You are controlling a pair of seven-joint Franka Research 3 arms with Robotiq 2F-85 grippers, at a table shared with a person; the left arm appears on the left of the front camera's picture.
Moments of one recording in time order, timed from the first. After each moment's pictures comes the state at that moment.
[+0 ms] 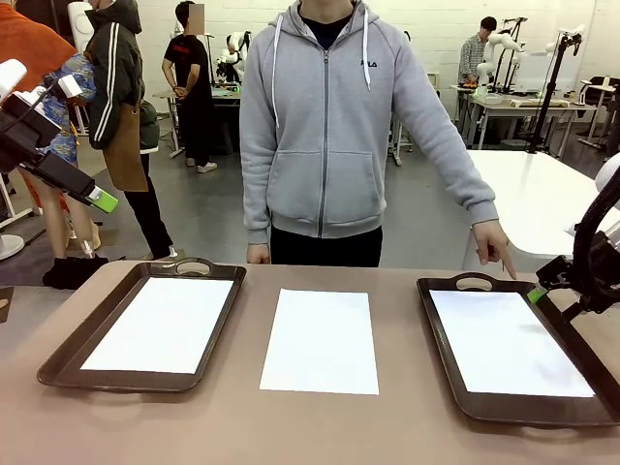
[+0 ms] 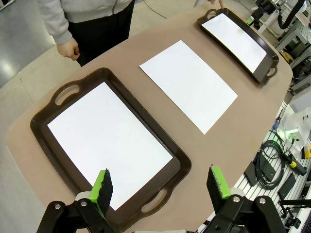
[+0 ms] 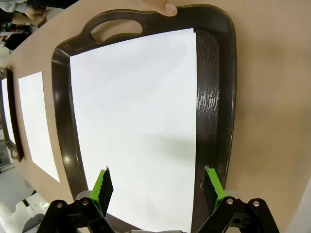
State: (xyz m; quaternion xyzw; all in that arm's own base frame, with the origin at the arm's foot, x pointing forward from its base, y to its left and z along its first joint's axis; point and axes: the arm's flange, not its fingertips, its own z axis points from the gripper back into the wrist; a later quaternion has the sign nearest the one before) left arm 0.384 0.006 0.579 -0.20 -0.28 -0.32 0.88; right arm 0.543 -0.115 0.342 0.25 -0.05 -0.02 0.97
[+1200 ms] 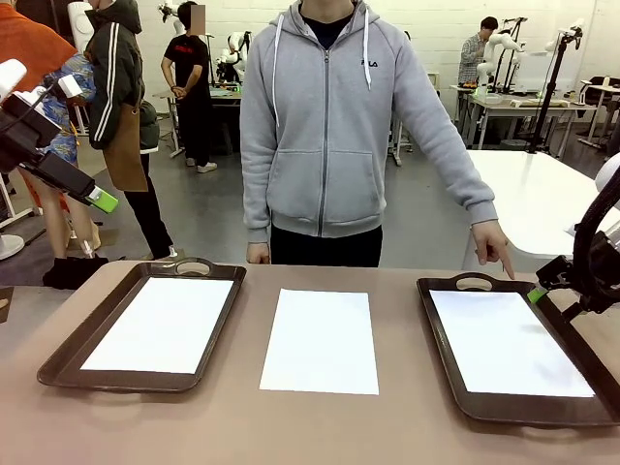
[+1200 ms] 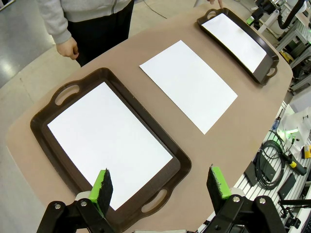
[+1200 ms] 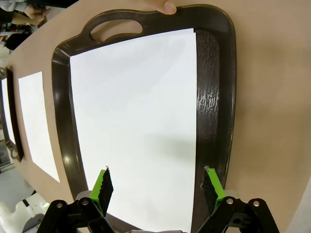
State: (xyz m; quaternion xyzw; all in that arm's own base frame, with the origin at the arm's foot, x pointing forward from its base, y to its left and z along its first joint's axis) left arm 0.384 0.006 0.579 -0.20 -0.28 -0.32 0.88; right arm 0.543 -0.115 0.342 0.25 -0.05 -0.02 0.97
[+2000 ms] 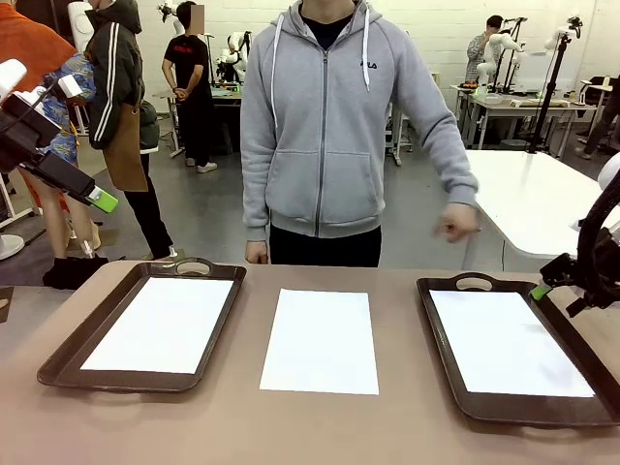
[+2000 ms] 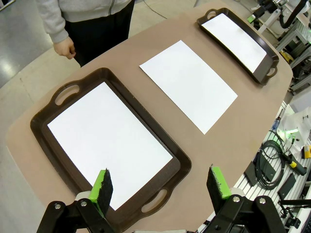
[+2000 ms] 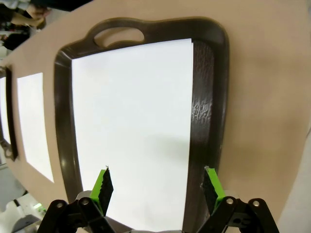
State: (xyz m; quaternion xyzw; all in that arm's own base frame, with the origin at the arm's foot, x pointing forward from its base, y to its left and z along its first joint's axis) left arm 0.383 0.006 0.579 -0.20 -0.28 -0.32 0.88; right arm 0.535 -0.121 0.361 0.23 -0.09 0.01 0.97
